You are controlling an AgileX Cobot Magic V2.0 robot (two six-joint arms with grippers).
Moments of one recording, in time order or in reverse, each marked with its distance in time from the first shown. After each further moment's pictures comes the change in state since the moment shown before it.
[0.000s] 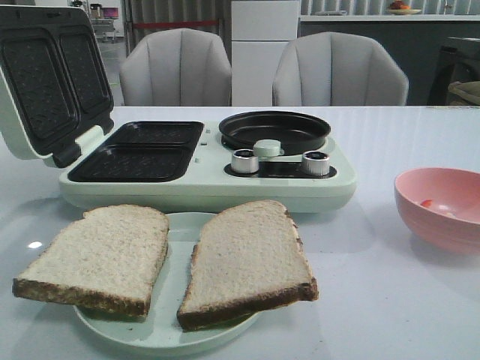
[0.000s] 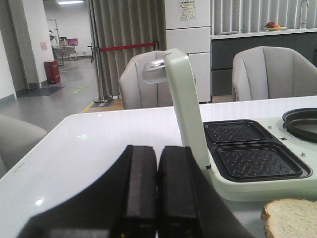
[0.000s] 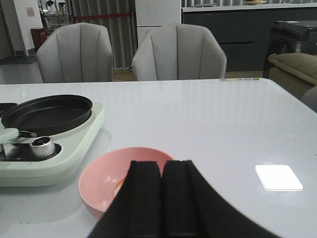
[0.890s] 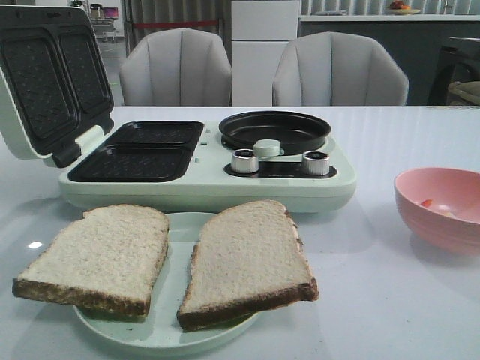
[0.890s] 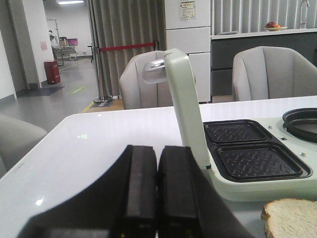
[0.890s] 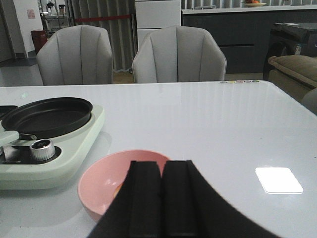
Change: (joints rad) left arm 0.000 0.000 0.000 0.000 0.000 0.000; right arm 0.000 0.000 0.000 0.000 -0.017 0.000
